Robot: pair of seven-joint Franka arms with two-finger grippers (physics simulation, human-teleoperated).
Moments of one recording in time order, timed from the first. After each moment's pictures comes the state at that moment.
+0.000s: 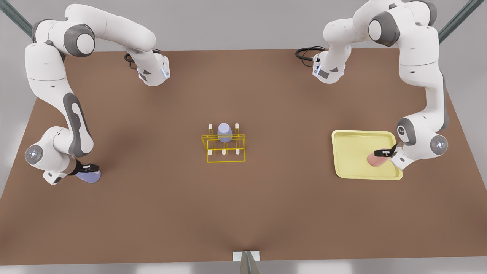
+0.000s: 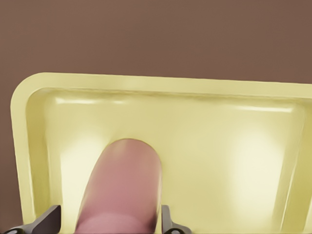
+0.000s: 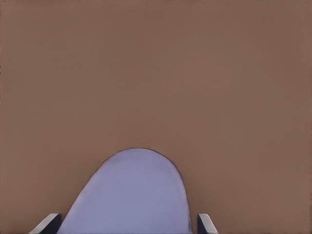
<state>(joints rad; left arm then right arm) 0.13 0.48 0.18 -1.94 -0.05 2.20 0.34 -0.53 0.65 0.17 -1.79 -0.16 2.40 -0.40</state>
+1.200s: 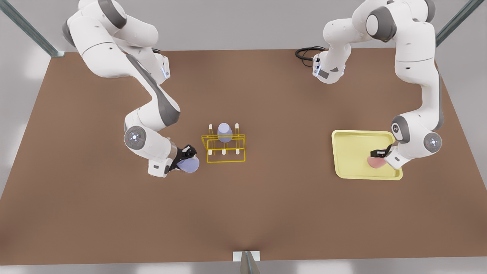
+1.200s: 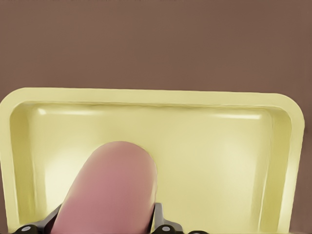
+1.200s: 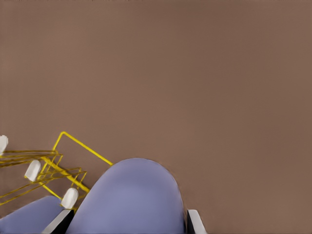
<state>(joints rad) 0.07 0.43 0.15 -1.97 -0.06 2.23 0.30 -0.13 0.49 0.62 -1.63 -0.04 2.09 -0.06</state>
